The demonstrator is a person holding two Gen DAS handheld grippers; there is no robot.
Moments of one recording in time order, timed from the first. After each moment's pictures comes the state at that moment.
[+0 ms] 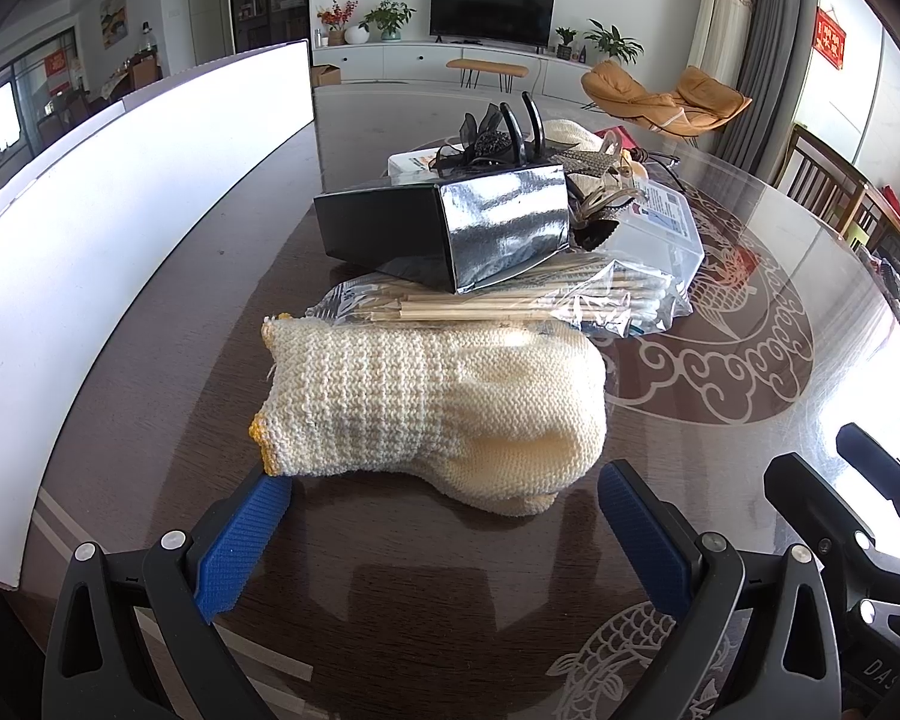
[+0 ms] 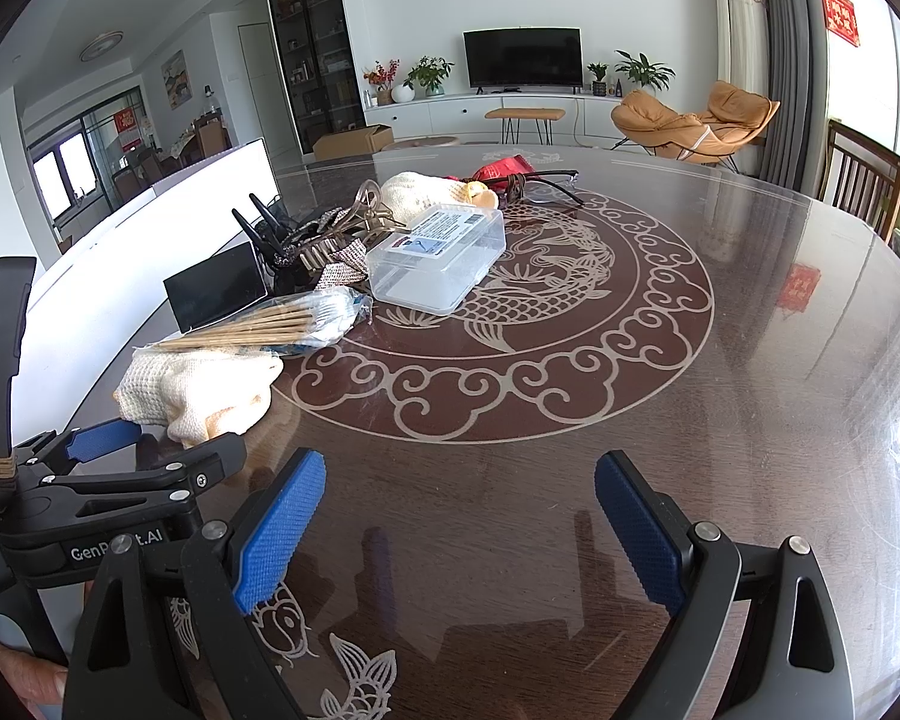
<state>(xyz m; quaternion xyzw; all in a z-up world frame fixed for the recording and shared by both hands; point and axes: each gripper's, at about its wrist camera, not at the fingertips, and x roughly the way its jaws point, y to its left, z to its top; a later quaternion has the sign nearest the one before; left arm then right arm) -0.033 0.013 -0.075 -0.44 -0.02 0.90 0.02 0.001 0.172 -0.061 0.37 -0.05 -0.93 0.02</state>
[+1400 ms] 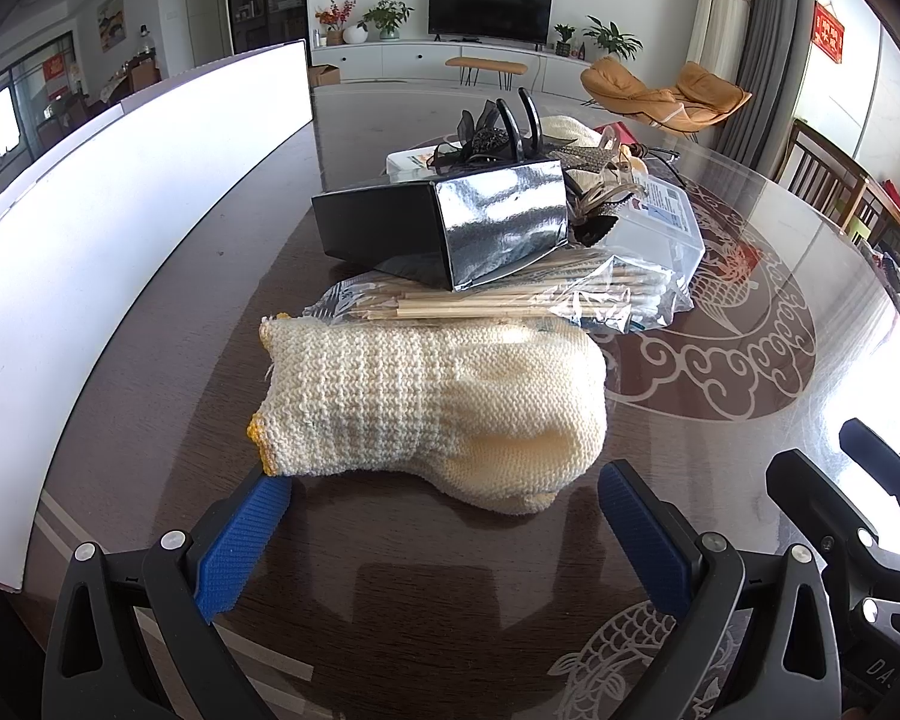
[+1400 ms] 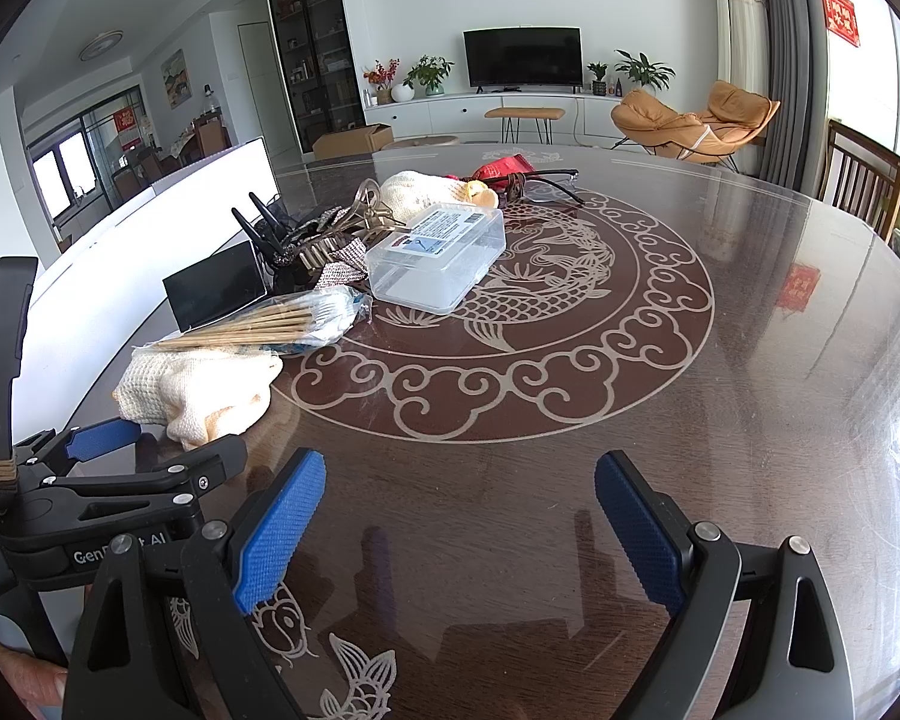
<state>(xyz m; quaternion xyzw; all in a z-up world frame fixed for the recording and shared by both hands) -0.031 0.013 -0.075 -0.45 -0.02 0.89 0.02 0.000 0.172 -0.061 0.37 -0.05 -0.93 0.02</state>
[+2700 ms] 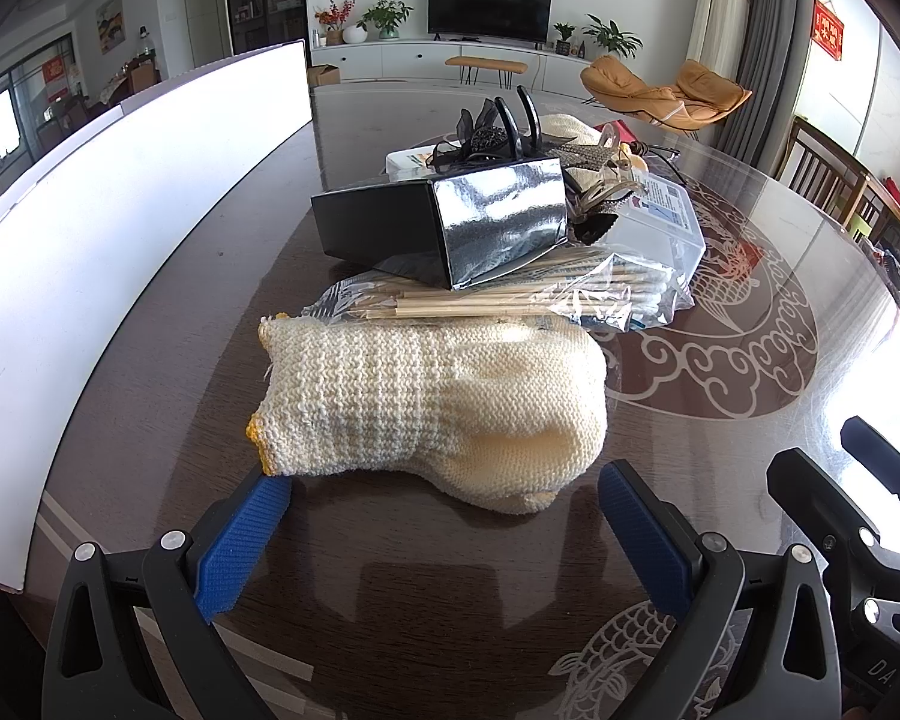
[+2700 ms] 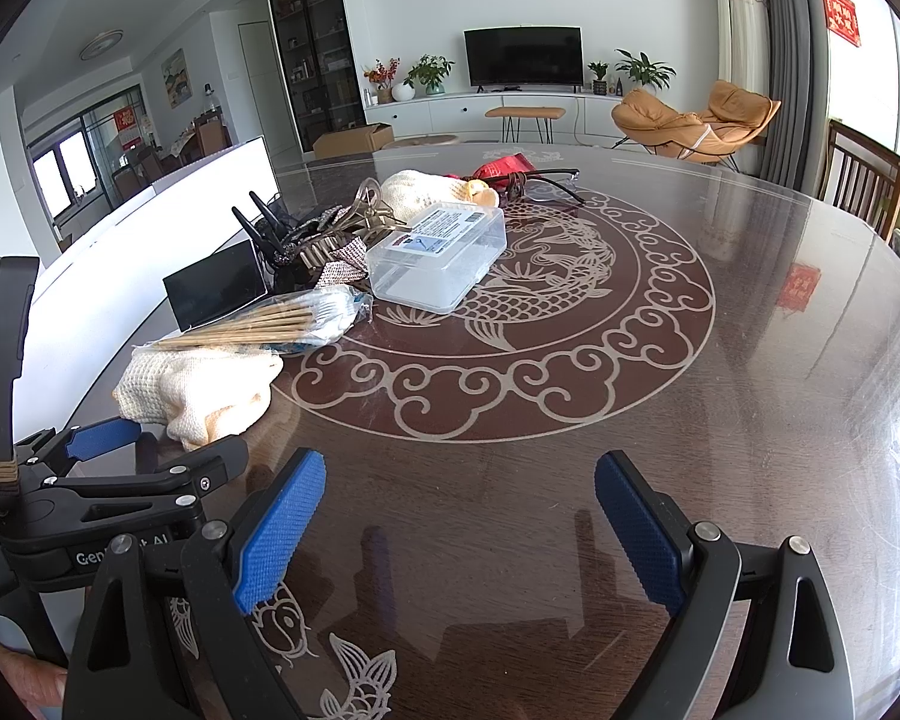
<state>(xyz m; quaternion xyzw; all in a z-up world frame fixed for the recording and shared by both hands) -0.029 0.014 -0.074 -0.45 -0.02 0.89 0.02 0.000 0.172 -0.061 0.37 -0.05 -0.93 0.01</state>
